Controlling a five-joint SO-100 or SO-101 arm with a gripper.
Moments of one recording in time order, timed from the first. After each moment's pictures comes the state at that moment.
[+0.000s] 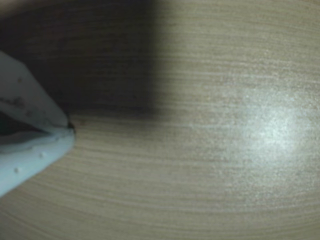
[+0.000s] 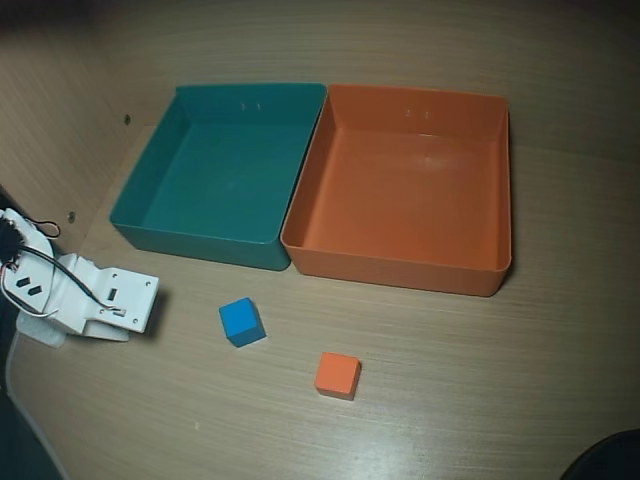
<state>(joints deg) 5.4 191.9 178.2 75.5 -96.9</state>
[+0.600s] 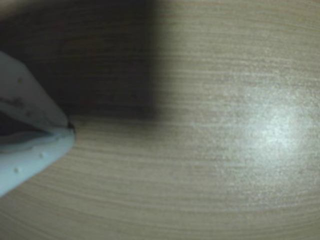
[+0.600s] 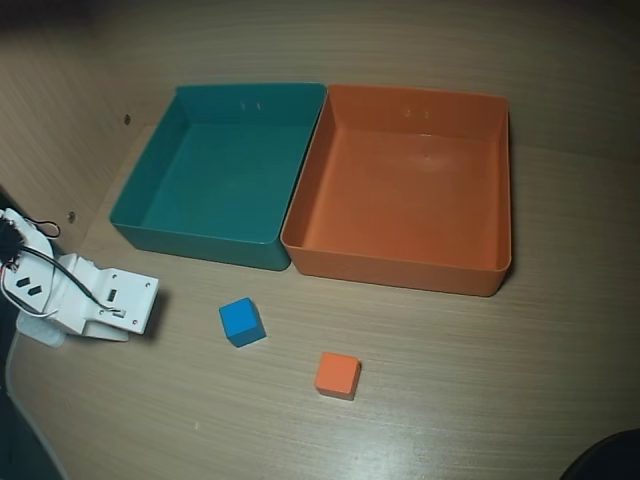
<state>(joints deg) 5.4 191.9 178.2 75.5 -96.3</state>
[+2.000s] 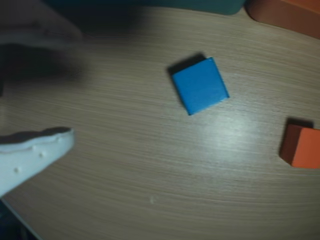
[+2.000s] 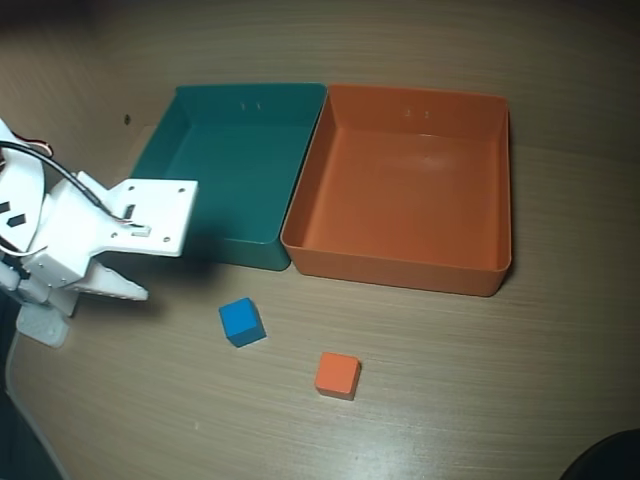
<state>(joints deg) -0.5 120.8 104.0 75.8 -97.0</state>
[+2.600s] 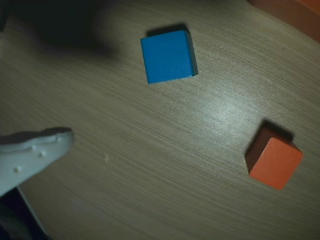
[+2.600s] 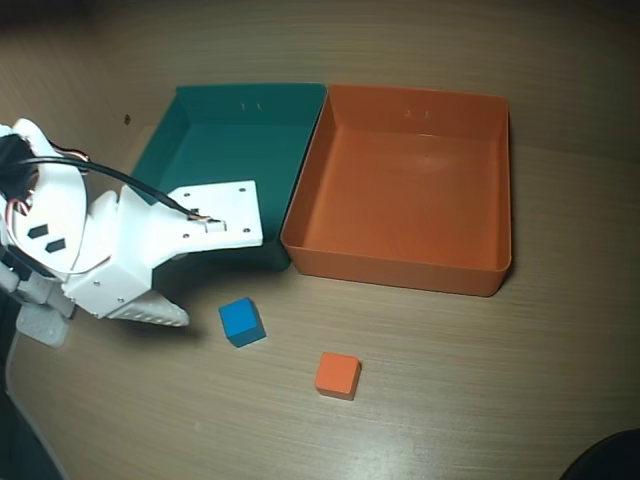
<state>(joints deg) 2.1 100.9 88.9 75.8 -119.0</state>
